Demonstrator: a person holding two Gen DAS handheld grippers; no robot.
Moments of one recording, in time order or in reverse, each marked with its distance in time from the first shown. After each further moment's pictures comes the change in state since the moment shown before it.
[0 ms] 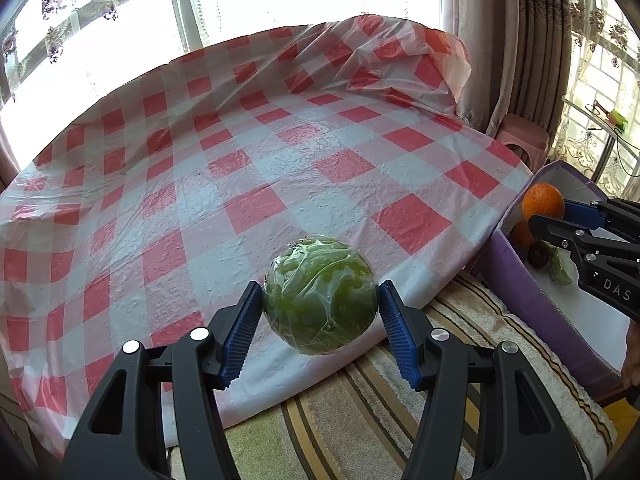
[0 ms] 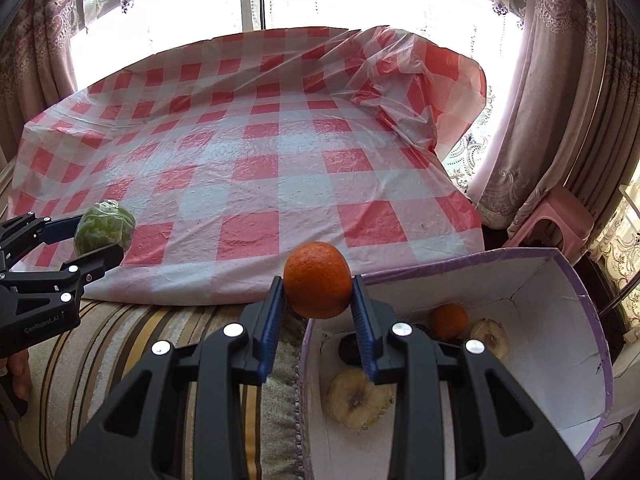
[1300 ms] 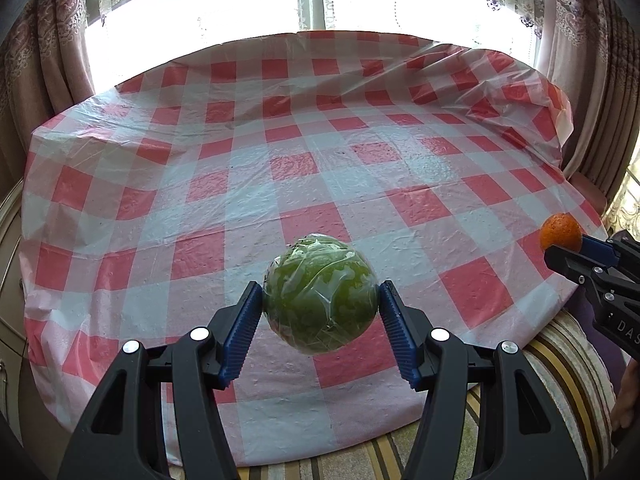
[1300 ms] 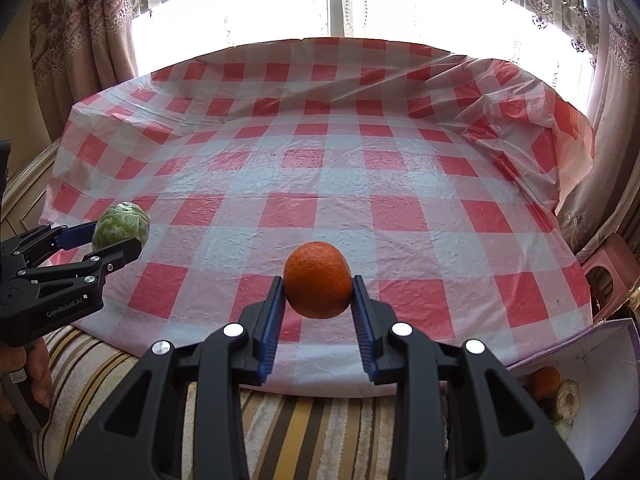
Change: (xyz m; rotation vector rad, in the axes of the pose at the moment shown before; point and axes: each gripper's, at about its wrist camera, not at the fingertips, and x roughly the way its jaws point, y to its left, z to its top) left arm -0.007 0.125 -0.028 -0.257 -0.016 0.156; right arm 0.033 0.117 0.044 -0.125 -0.037 0.185
